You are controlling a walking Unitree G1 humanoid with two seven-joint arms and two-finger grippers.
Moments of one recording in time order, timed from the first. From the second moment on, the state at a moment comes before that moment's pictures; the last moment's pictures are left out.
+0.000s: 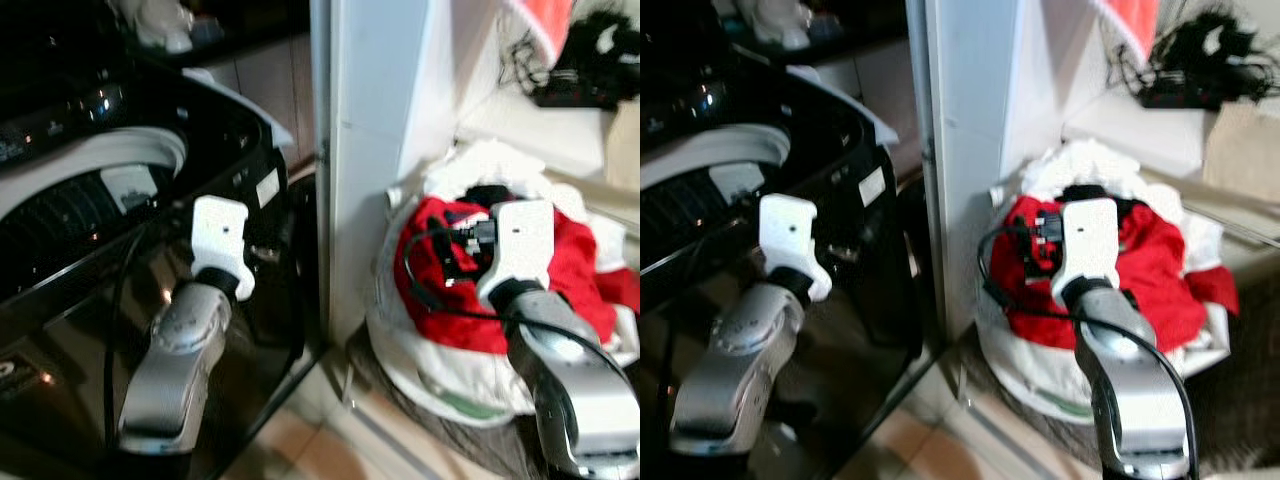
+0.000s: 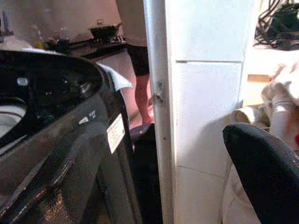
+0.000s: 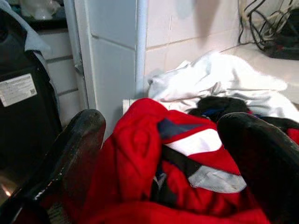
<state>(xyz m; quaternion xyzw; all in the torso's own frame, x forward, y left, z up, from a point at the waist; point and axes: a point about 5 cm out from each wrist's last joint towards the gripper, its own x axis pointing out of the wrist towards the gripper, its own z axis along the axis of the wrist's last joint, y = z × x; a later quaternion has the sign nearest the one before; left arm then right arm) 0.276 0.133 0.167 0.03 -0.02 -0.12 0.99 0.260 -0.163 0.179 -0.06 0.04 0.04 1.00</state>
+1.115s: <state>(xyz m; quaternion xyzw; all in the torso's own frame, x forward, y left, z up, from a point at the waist) 0.264 0.107 0.173 0.09 -0.03 -0.30 0.95 0.315 -0.195 0.158 0.00 0.19 0.06 0.98</state>
